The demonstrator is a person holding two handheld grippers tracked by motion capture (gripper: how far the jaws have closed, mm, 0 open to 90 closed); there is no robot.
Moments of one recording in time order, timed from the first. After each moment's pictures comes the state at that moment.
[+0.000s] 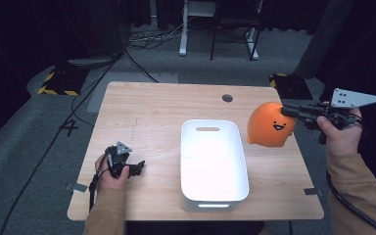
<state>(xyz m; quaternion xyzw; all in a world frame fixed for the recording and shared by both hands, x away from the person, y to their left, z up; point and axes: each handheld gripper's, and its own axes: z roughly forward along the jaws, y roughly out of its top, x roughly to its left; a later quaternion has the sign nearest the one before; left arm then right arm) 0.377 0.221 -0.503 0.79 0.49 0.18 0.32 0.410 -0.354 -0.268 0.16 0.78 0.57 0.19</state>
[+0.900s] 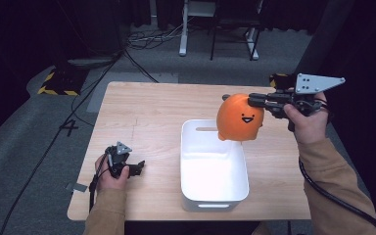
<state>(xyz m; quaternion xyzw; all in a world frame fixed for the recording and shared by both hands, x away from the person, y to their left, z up) 0.377 0.221 -0.503 0.79 0.49 0.18 0.32 0.427 -0.266 -0.244 0.09 0.79 0.59 0.15</state>
